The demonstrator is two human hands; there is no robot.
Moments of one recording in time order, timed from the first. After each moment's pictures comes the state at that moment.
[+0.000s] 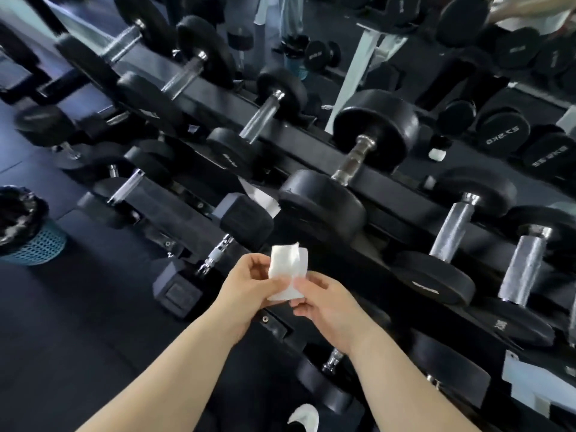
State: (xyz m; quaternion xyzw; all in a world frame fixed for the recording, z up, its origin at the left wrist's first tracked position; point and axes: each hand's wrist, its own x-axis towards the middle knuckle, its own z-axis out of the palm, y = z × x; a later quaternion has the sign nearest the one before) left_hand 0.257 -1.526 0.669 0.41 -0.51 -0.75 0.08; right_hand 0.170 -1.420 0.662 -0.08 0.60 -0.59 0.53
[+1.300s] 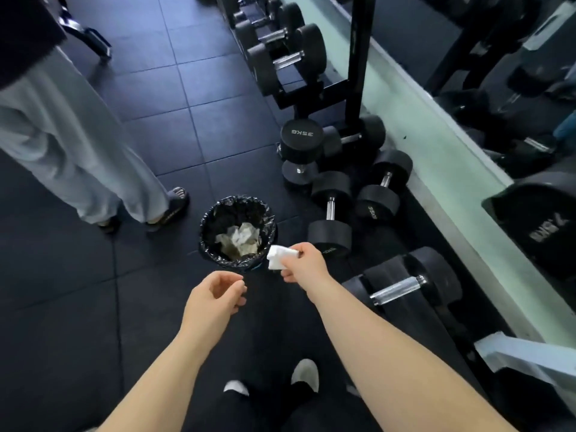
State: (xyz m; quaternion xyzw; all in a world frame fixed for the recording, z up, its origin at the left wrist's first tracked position) left_hand 0.616 -2.179 0.605 0.67 -0.43 -0.53 0.28; right_hand 0.466 -2.214 0.559 -0.26 0.70 -0.32 0.58
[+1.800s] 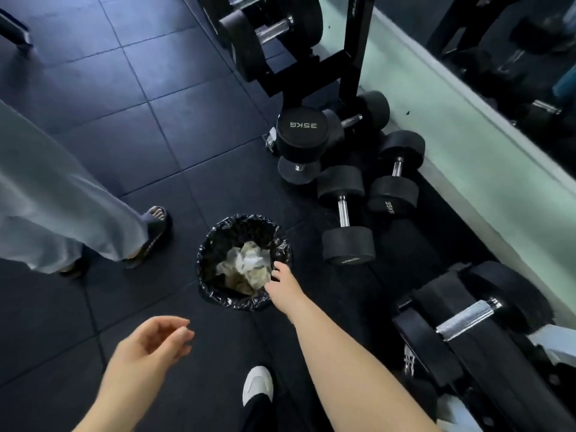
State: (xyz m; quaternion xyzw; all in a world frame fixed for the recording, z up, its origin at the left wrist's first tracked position) left_hand 0.731 -2.355 0.532 0.68 -0.43 -0.55 0.23; right_hand 0.545 -2.375 0.419 -0.22 0.71 -0.24 0.62
